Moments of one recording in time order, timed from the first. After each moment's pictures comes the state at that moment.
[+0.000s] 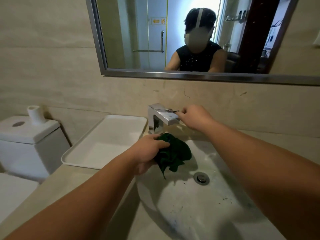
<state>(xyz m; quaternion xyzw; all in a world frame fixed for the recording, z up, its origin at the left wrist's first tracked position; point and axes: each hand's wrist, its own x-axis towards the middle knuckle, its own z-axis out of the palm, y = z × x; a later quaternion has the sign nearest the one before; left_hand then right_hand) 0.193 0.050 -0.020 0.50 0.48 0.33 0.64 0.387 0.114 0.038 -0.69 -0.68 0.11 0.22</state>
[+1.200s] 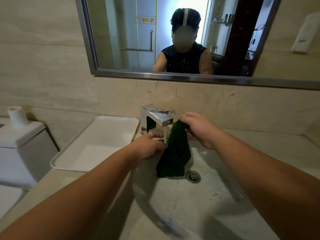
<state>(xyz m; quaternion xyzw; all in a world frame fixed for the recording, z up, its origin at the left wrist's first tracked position) 0.200 0.080 -0.027 0.60 0.53 0.27 0.54 0.409 0.077 0.019 -0.59 -0.56 0.40 0.42</state>
